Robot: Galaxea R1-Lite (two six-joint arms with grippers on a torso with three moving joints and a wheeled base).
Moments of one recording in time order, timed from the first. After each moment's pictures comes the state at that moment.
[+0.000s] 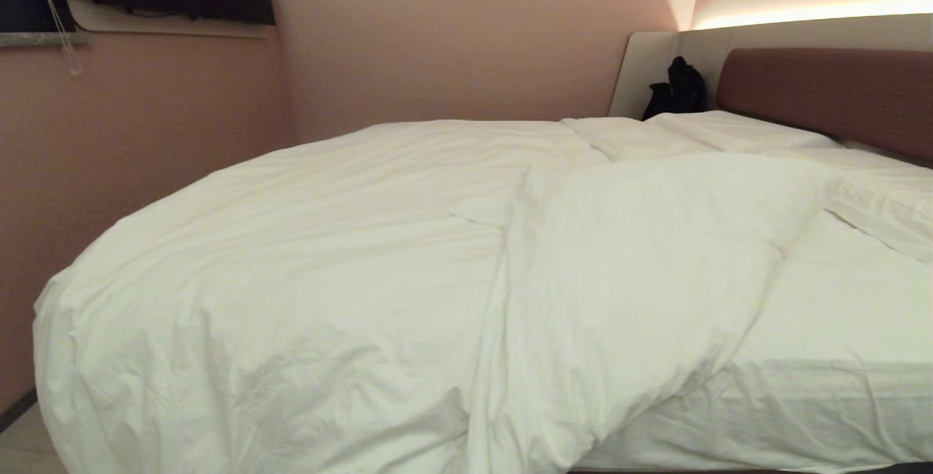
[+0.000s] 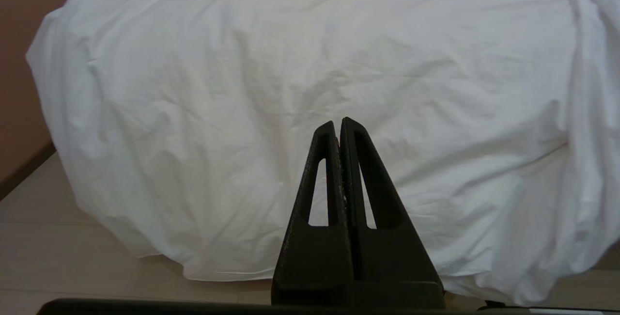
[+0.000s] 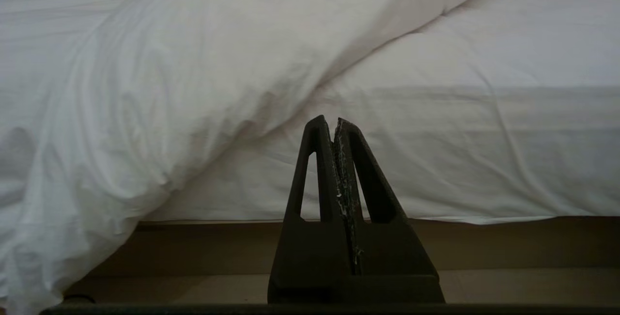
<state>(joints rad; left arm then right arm) 0.01 0.00 0.00 0.03 0.00 0.02 0.00 0.00 0.00 0.00 -0.02 0.03</state>
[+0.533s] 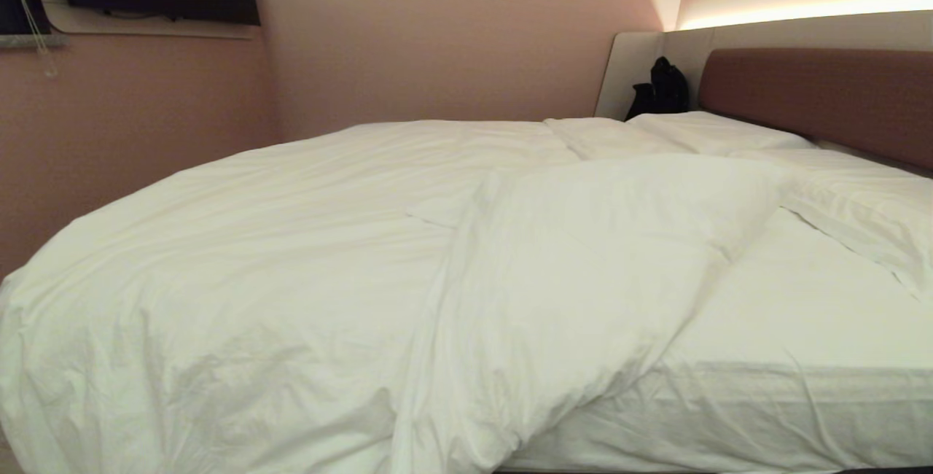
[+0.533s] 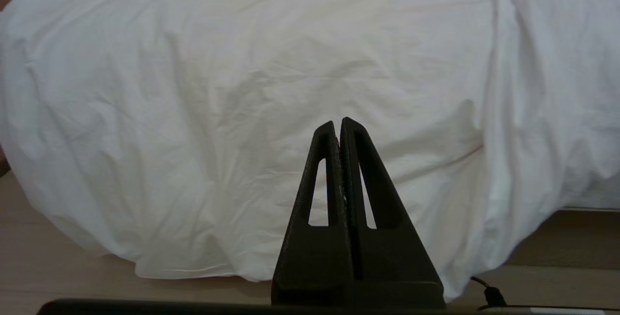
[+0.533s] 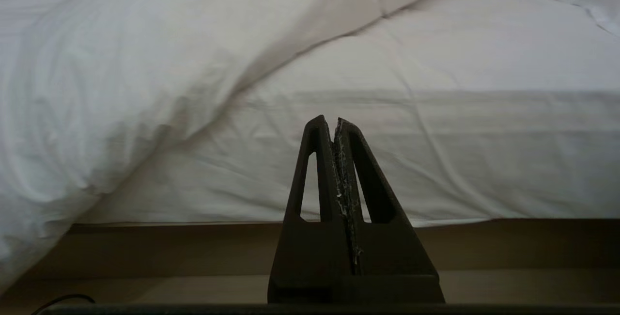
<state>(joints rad) 0.01 0.00 0.00 0.03 0.00 0.02 0.00 0.00 0.00 0.00 -0.02 0.03</state>
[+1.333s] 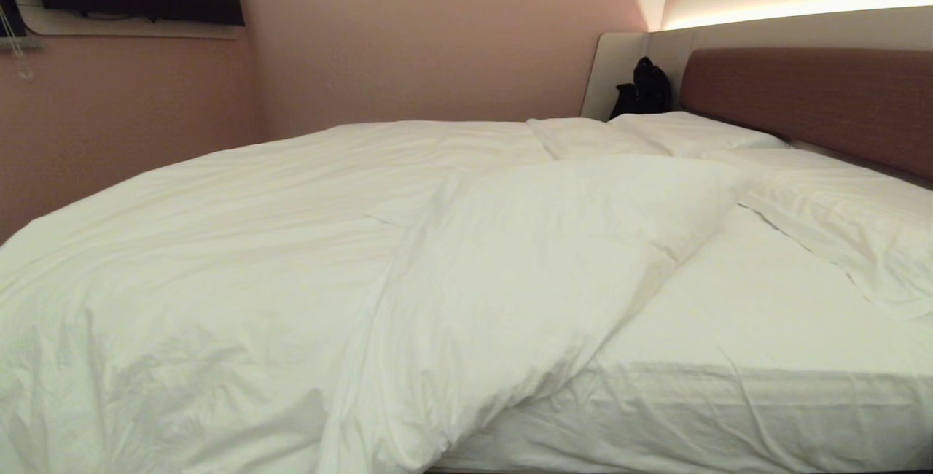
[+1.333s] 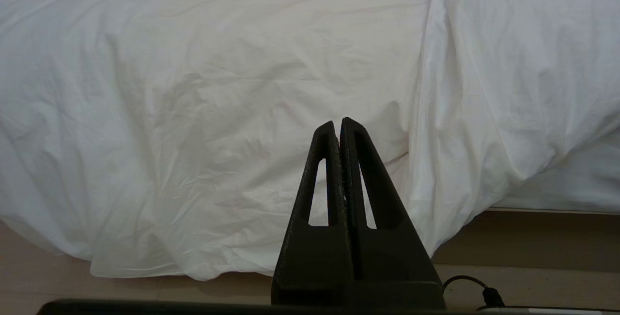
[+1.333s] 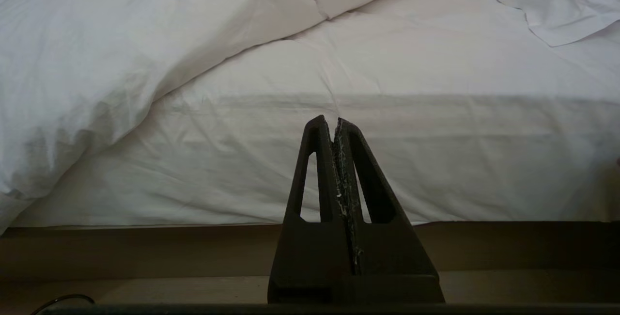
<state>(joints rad) 0.01 0.00 0.00 0.03 0.00 0.02 0.00 0.00 0.00 0.00 -0.02 0.03</state>
